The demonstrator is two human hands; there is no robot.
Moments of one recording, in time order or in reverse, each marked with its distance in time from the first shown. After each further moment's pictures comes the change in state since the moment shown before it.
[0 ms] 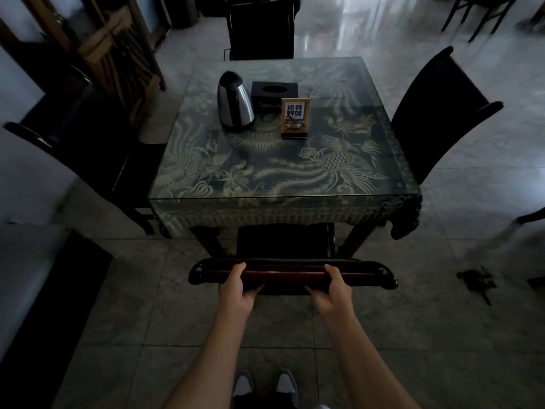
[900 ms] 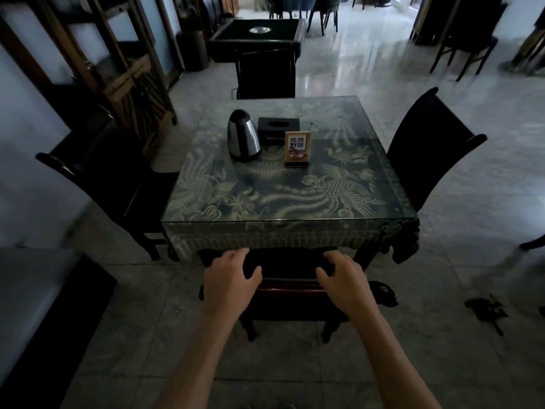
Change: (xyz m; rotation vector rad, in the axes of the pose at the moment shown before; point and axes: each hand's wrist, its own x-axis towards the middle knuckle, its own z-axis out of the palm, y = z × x) left_hand -0.082 0.060 0.007 1.643 0.074 1.273; right_hand -0.091 -0.063 0.044 -1.761 -0.184 -1.010
